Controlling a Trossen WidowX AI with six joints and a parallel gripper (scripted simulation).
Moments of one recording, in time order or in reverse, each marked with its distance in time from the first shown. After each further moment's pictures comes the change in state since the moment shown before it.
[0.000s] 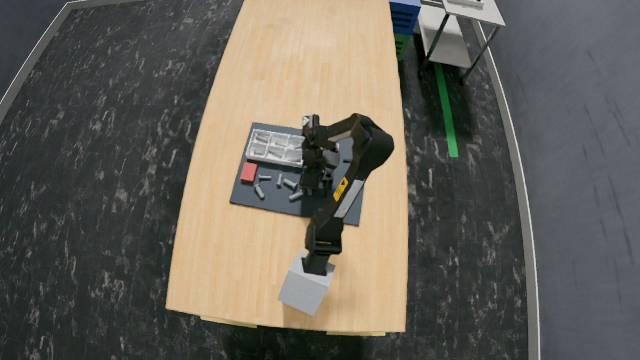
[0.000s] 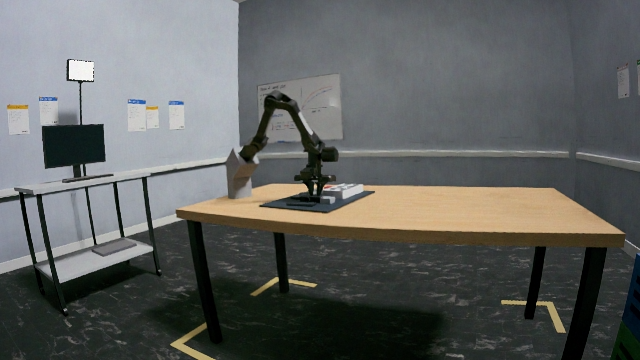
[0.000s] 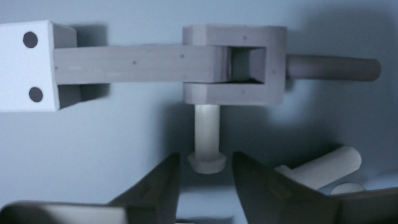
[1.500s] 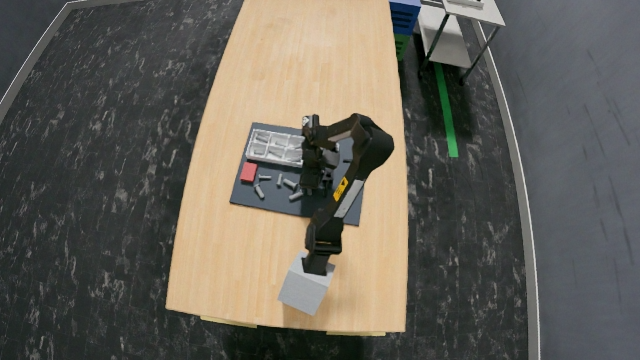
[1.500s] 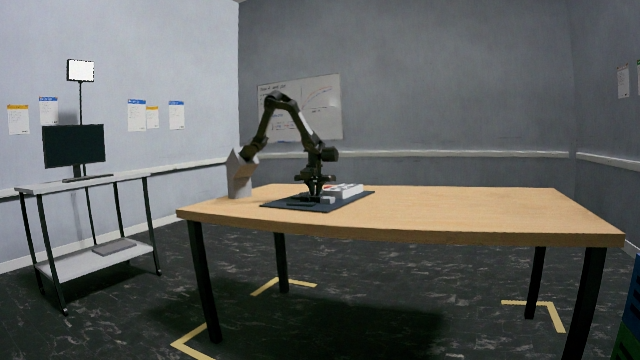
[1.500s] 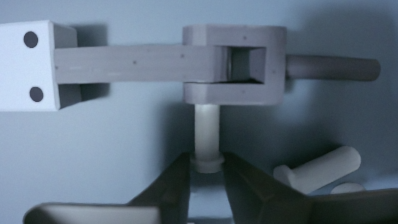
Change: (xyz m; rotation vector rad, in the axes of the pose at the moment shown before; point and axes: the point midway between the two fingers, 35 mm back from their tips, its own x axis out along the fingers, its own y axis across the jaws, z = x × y) arm 0.000 0.000 0.000 -0.001 -0.001 0.000
